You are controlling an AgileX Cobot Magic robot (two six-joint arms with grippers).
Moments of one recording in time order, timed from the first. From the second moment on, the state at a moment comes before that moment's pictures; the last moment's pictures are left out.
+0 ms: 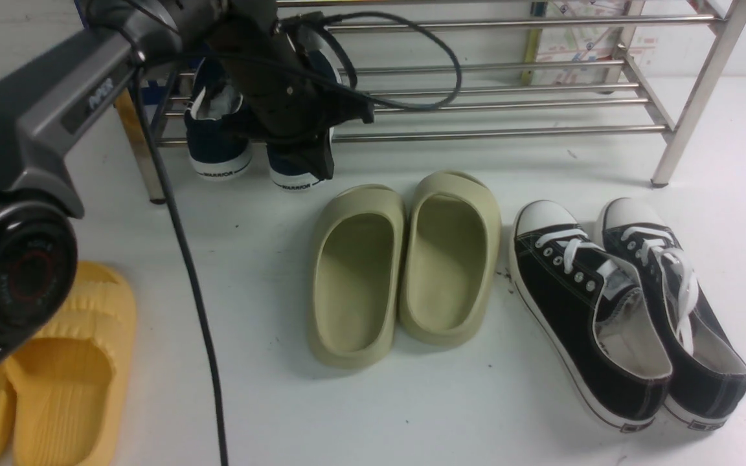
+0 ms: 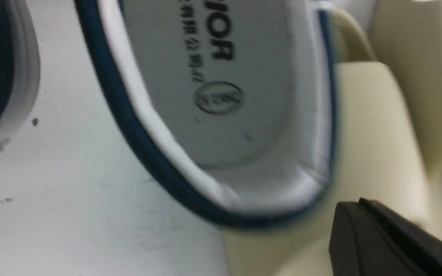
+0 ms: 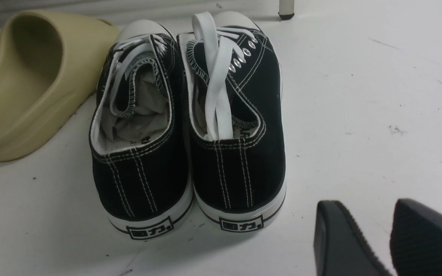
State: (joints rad) right arm 0.05 -0.01 0.02 -0.01 0.39 0.17; left arm -0.31 2.18 -2.10 -0.20 1.18 -0.22
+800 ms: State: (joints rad) right arm 0.05 -0.01 0.02 -0.01 0.39 0.17; left arm -0.31 2.21 -2.09 -0.03 1.03 -0.31
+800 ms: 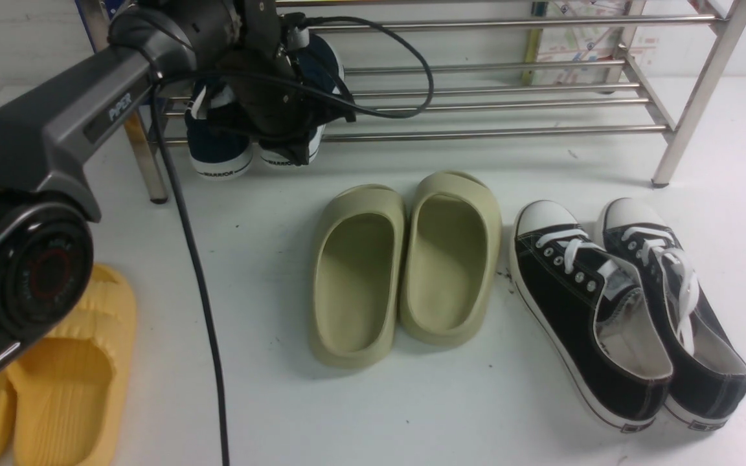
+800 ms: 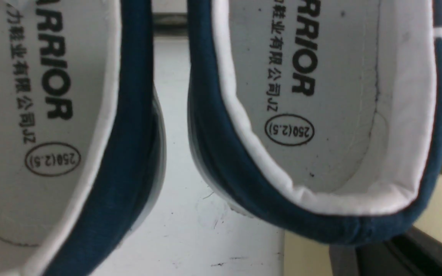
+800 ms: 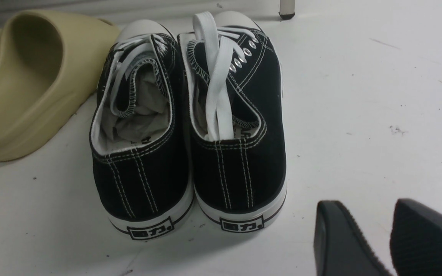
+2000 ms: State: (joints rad) right arm 0.05 -0.01 0.02 -0.01 0.39 0.17; left arm -0.30 1.22 -1.46 -0.09 1.17 -0.29
